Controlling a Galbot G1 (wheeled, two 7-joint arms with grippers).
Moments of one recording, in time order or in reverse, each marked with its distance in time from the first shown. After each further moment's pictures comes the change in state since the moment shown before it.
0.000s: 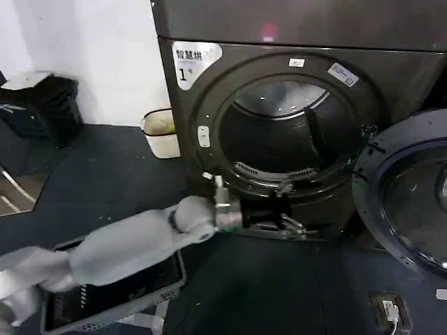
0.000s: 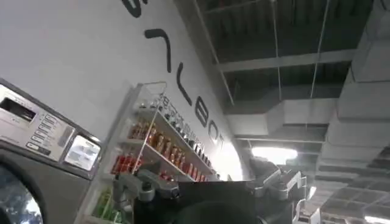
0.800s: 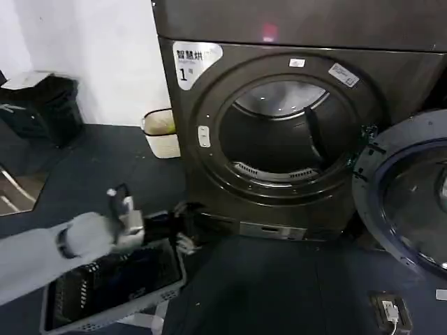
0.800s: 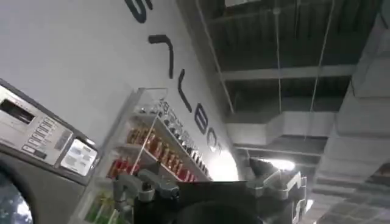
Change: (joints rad) left arm -0.086 0.640 0.198 -0.206 0.170 0.183 -0.077; right arm 0.006 -0.025 0.007 -0.009 -0.053 0.012 -0.004
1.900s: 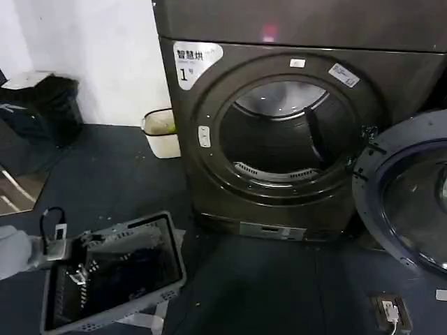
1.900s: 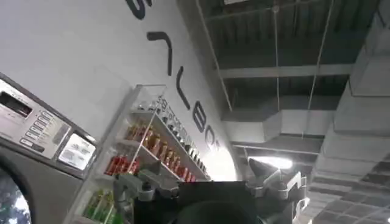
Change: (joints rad) left arm 0.222 0.316 -0.165 0.111 0.450 0.201 0.252; right arm 0.005 0.019 -0.010 -0.003 -0.014 0.009 -0.002
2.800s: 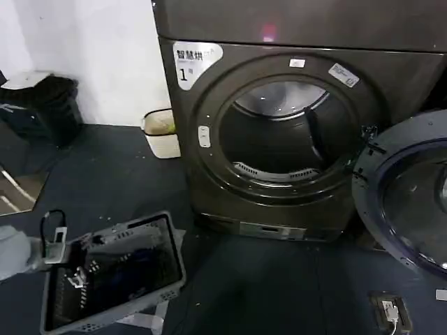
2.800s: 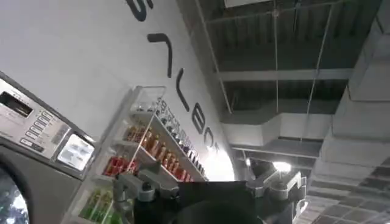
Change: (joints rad) left arm 0.012 0.002 -0.008 0.002 0.033 -0.042 0.035; right arm -0.008 0.014 0.012 0.017 -0.005 0.009 -0.004
